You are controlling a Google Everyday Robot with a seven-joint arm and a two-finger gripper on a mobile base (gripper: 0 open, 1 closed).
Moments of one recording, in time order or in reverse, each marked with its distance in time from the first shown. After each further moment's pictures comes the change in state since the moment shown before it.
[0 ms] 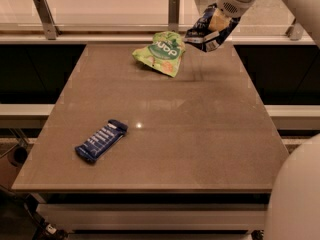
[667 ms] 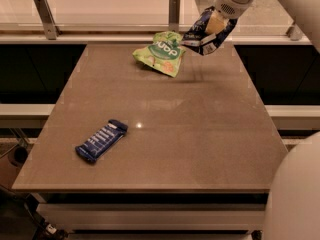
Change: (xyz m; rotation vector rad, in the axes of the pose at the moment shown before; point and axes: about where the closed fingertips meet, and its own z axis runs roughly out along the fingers) arm 0.000 0.003 0.004 -0.007 0.003 -0.003
